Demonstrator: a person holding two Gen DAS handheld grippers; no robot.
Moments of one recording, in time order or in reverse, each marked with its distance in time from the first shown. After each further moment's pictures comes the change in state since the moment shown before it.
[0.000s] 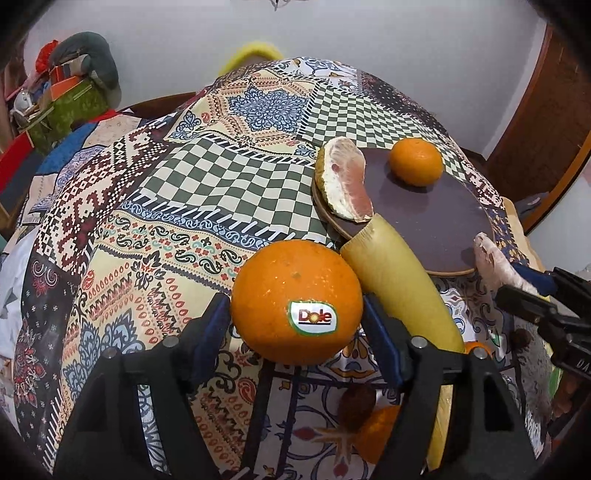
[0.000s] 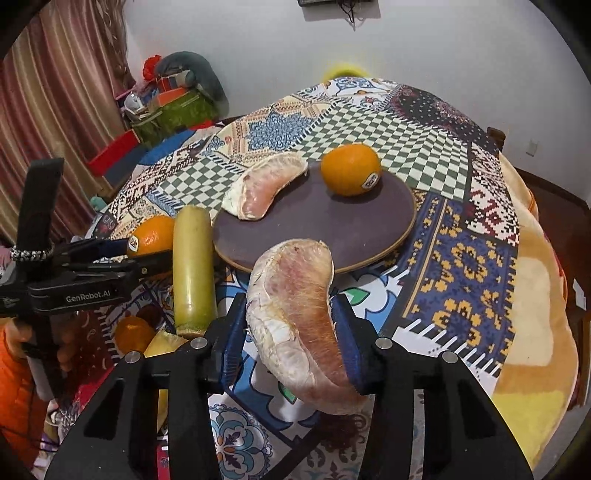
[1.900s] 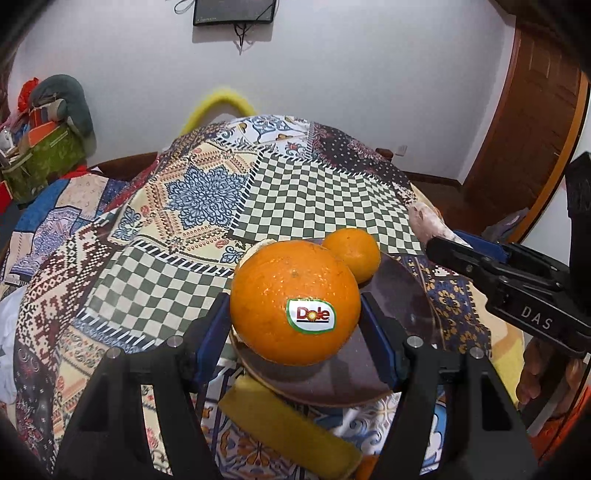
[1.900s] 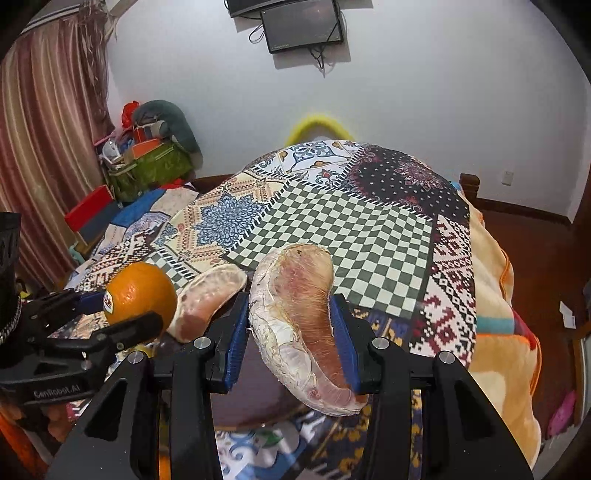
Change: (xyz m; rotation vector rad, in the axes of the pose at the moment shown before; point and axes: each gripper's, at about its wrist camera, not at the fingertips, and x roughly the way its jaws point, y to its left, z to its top) left arm -0.002 -0.071 0.078 0.060 -0.150 -0.067; right arm 0.002 -0.052 0.083 0.026 -0.173 -0.076
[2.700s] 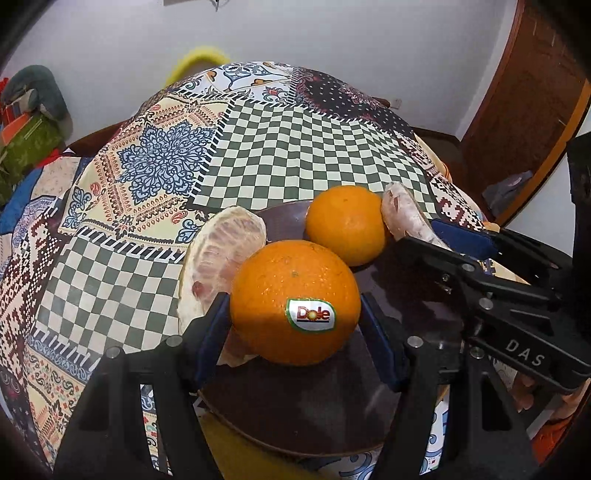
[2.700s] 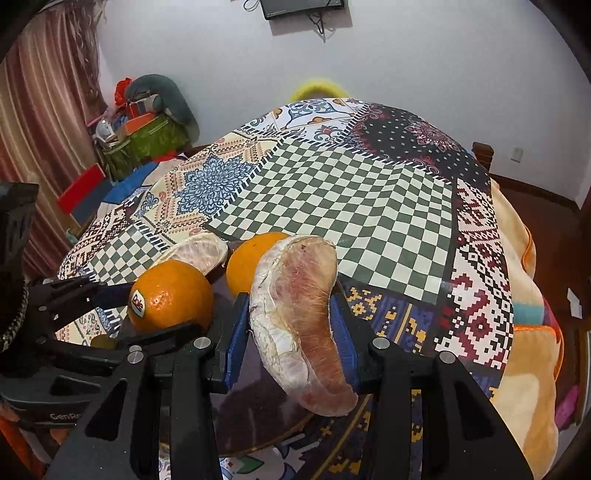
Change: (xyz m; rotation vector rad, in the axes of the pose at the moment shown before) left arm 0.070 -0.014 0.005 0.052 0.183 -0.022; right arm 0.045 -0.014 -0.012 0.014 0.116 0.026
